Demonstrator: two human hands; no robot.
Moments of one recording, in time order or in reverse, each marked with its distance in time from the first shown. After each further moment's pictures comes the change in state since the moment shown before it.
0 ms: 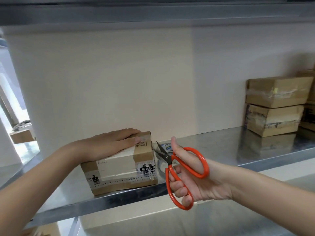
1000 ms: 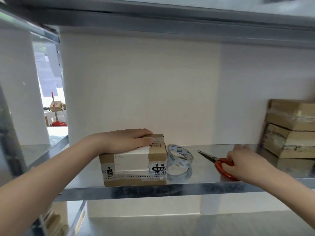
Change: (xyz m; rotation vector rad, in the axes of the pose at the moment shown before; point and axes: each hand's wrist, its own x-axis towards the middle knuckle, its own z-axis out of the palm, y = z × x) left_hand -0.024 0.000 -0.005 0.012 0.010 -0.089; right_hand -0.006 -0.032 -0.088 -1.844 1.017 -0.016
